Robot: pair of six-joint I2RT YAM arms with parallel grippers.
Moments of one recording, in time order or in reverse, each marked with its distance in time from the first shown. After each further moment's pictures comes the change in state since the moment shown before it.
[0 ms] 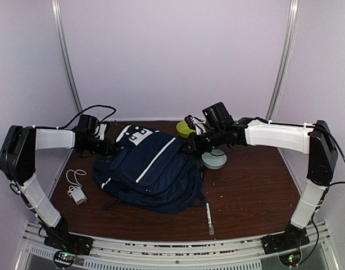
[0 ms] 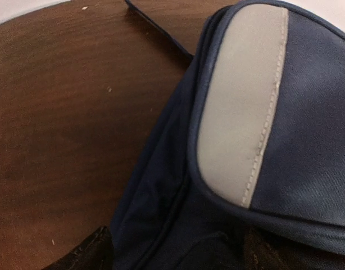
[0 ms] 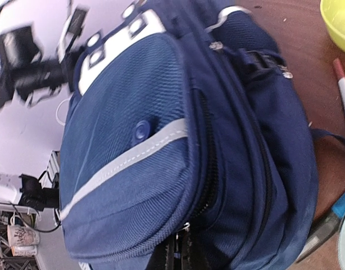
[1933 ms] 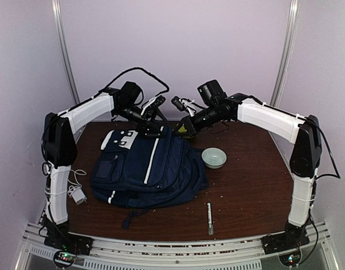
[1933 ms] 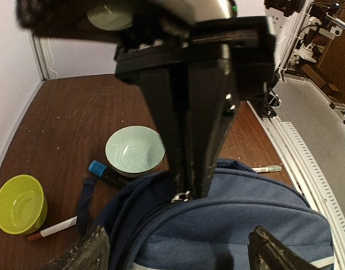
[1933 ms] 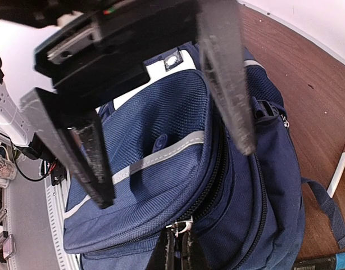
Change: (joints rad) left arm -0.275 0.476 1.057 -0.763 0.883 0.961; right arm -0.056 0.199 0.486 -0.327 -0.214 -0.492
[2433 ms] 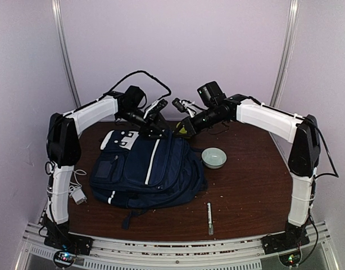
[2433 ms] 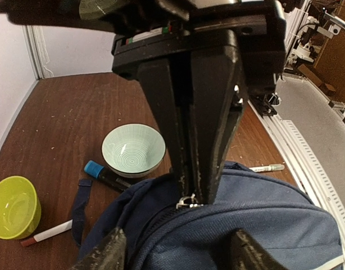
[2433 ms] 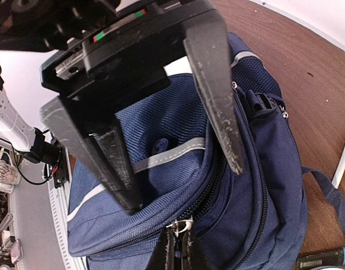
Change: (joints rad) left arm -0.014 0.050 0.003 0.008 0.044 0.016; right arm -0.010 0.015 0.001 -0.006 -0.004 0.038
